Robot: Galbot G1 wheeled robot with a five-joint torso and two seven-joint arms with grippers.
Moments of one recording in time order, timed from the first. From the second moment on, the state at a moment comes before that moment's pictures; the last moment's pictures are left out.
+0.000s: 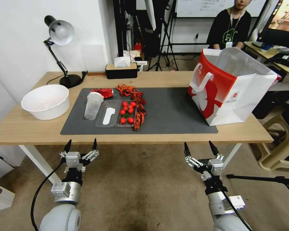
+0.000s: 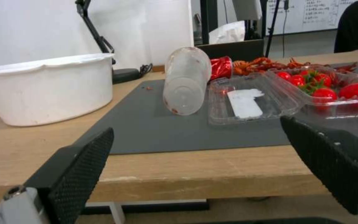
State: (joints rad) left arm 1.62 -1.51 -0.66 -2.04 -0.10 -0.12 0.03; right arm -1.67 1.12 0.33 2.08 0.24 0.34 0.27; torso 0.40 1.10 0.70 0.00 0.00
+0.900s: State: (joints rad) left arm 1.28 -1.26 -0.56 -1.89 -0.32 0.00 0.02; right arm -1.64 1.12 0.33 2.12 0.24 0.28 0.28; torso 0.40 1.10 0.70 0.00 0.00
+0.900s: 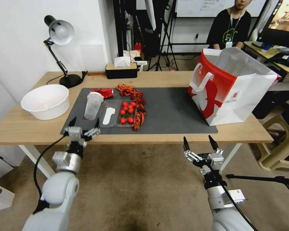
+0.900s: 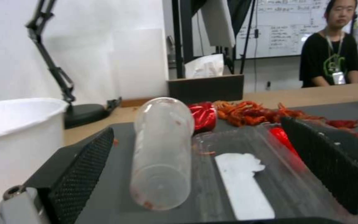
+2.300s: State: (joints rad) left arm 1.03 -1.11 -0.42 -1.61 -0.38 0.11 -0.03; right arm -1.64 1.14 0.34 2.13 0.23 0.27 0.29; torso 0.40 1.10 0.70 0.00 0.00
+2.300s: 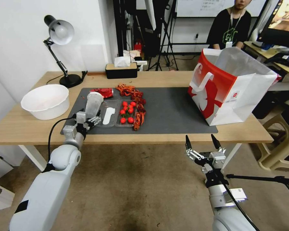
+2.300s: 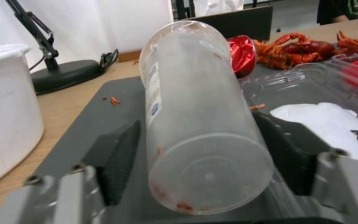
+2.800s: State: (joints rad) left arm 1.04 -1.10 -0.42 -1.63 -0.38 0.09 -0.03; right arm -1.63 1.14 0.33 2.13 0.22 0.27 0.29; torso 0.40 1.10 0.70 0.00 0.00
